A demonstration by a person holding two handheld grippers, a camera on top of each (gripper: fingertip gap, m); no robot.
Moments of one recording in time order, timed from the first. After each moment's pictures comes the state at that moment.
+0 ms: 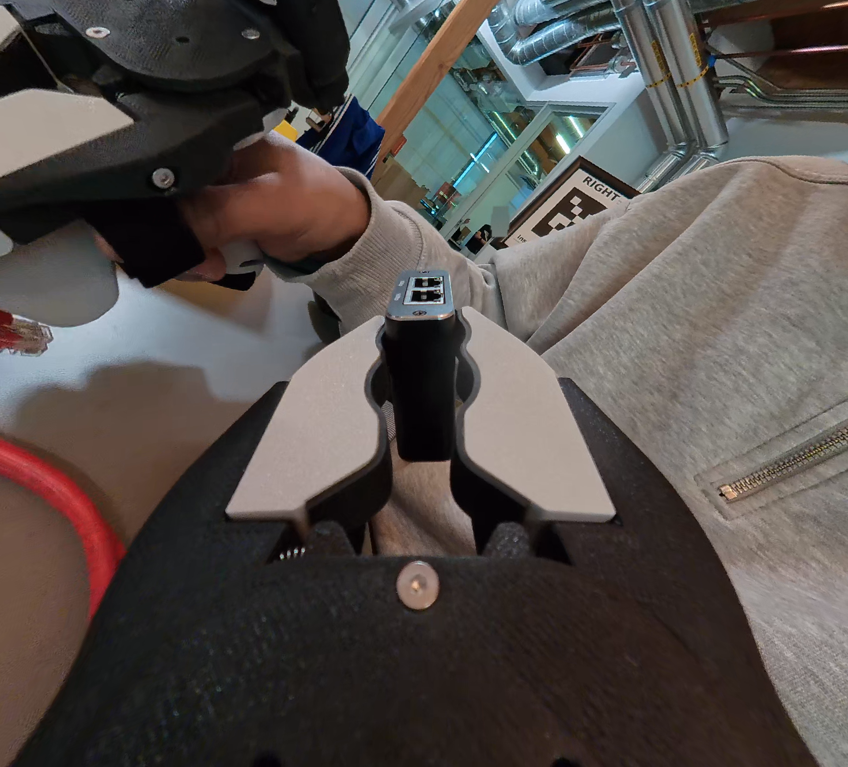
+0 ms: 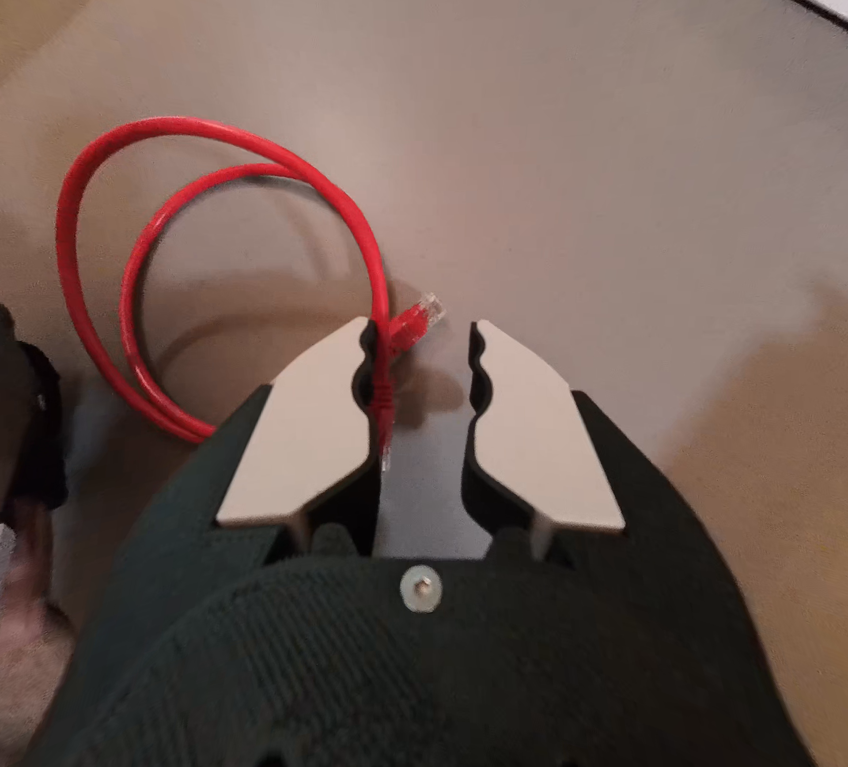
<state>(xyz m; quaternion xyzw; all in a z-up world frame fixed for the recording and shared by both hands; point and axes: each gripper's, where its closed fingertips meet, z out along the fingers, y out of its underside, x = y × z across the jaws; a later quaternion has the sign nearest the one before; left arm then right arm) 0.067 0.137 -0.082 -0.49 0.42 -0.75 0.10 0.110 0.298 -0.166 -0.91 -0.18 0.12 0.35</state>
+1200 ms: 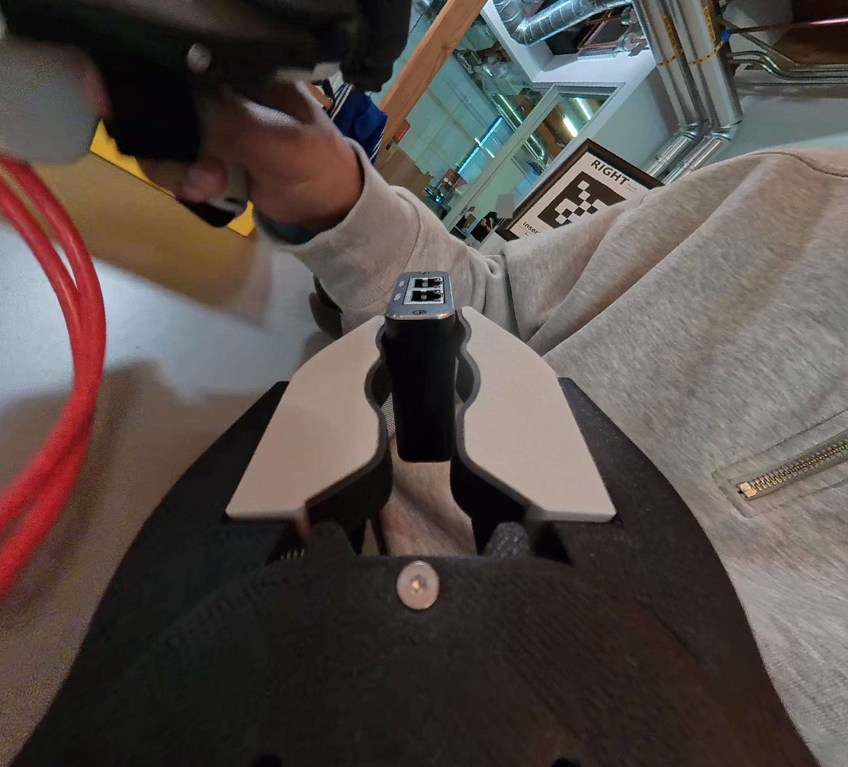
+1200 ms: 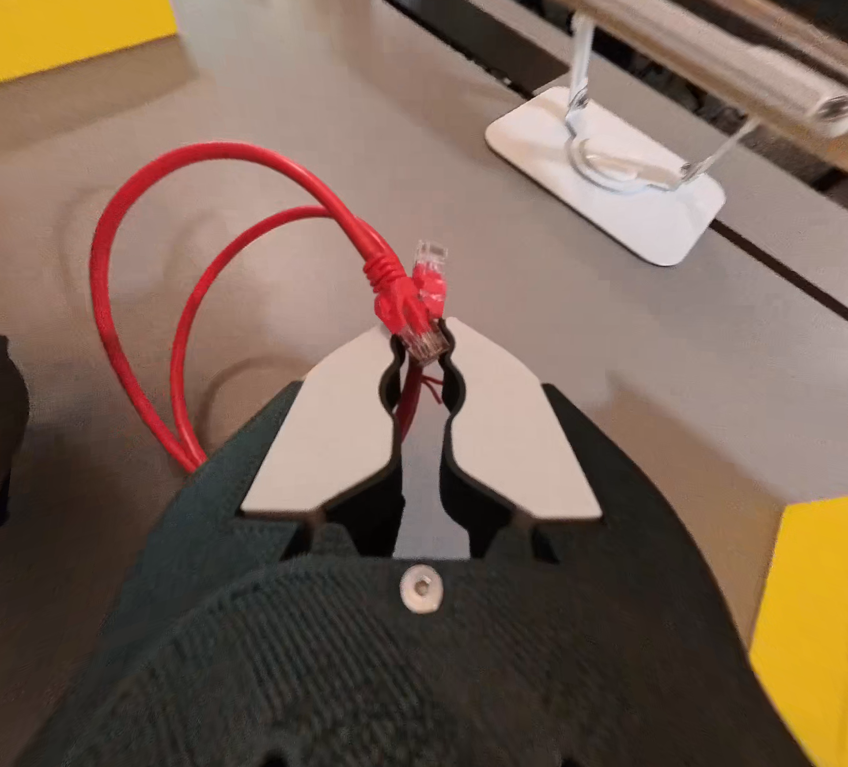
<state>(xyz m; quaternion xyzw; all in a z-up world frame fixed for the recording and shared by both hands) 0.068 0.131 -0.086 -0.49 0.44 -0.74 0.10 0.134 0.308 -0.097 -0.84 -0.21 0.04 0.51</state>
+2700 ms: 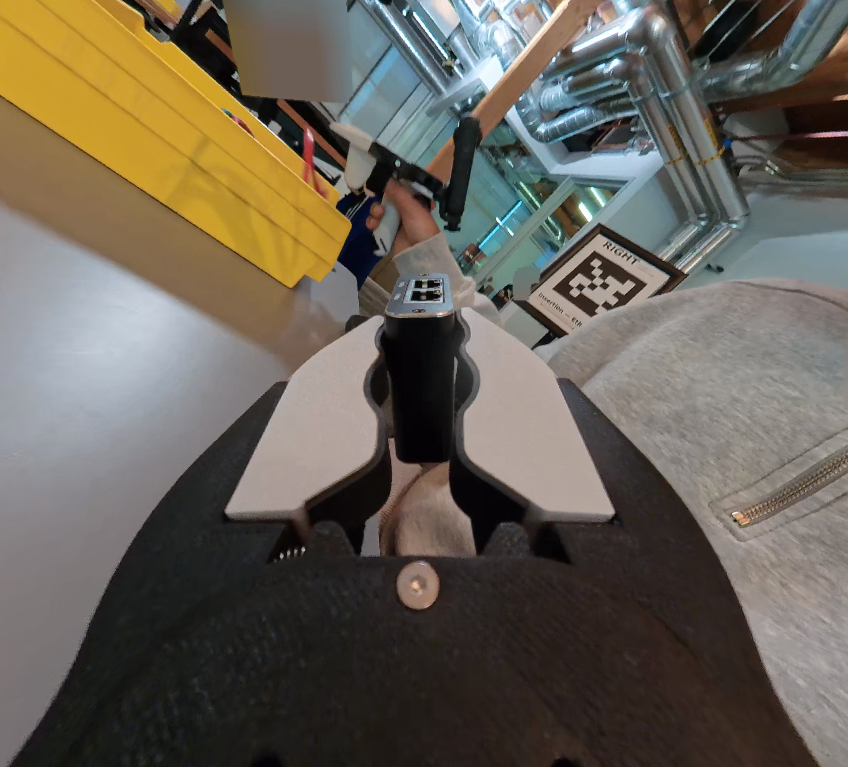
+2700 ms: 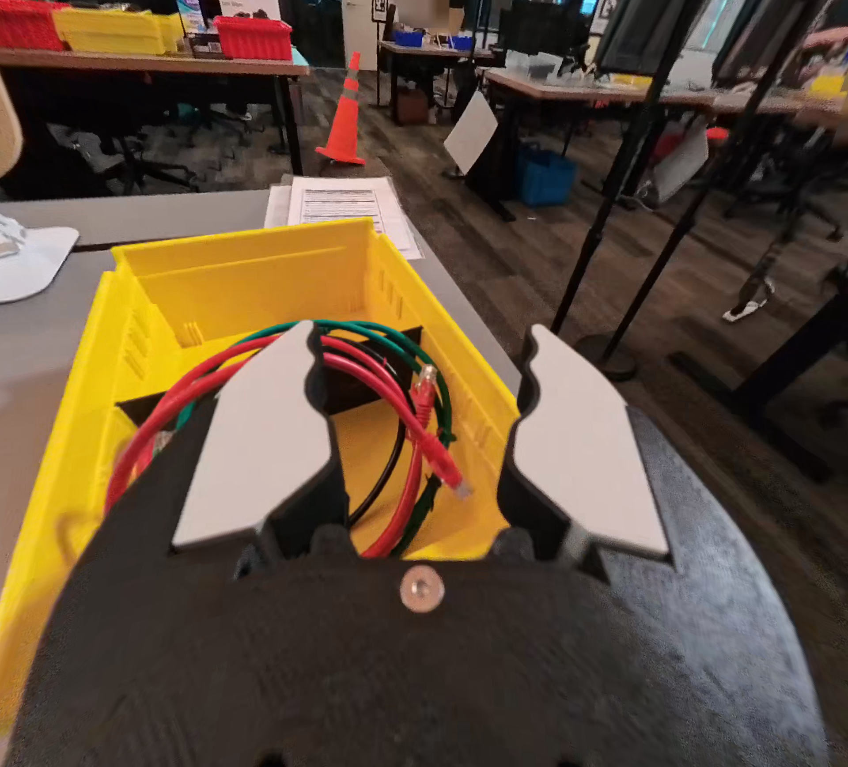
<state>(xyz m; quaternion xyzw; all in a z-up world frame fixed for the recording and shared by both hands) 0.068 0.163 -0.075 -0.51 0.36 -0.76 0.15 0.475 0.103 -0.033 -0.72 0.25 -0.24 0.60</state>
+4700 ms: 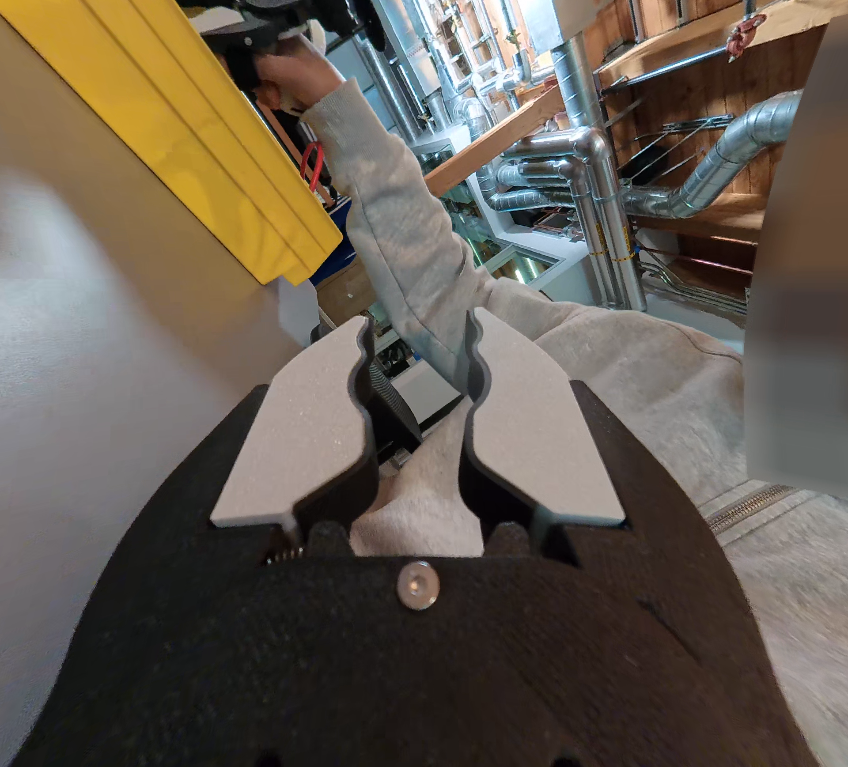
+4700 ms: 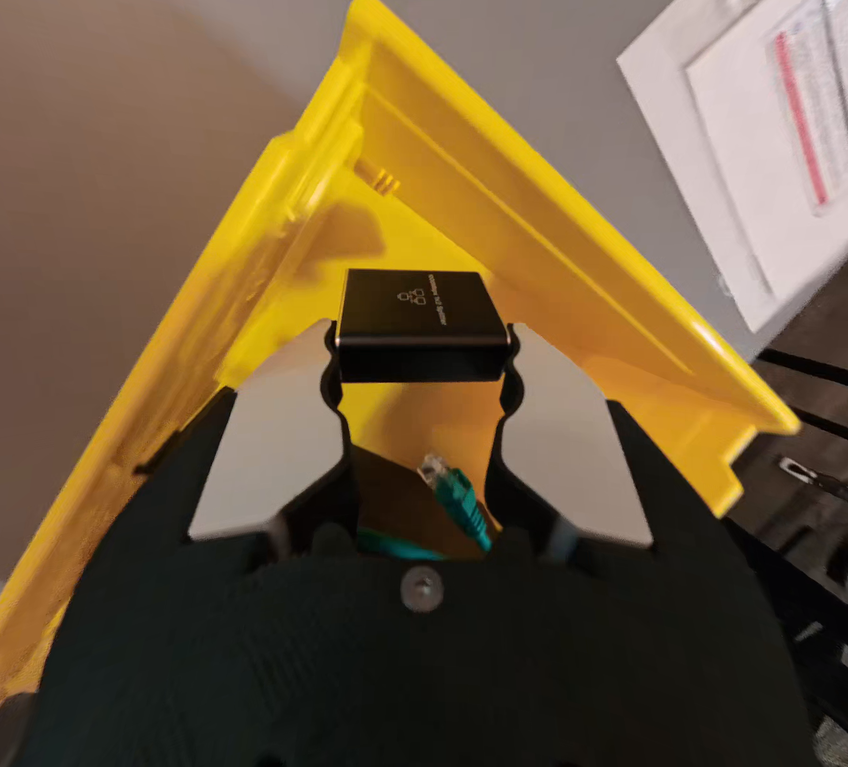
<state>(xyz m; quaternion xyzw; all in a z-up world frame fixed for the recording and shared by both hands) 0.069 0.183 -0.082 -0.52 0.26 -0.81 0.06 0.431 0.296 -0.145 -0.97 -0.19 -0.08 0.15</state>
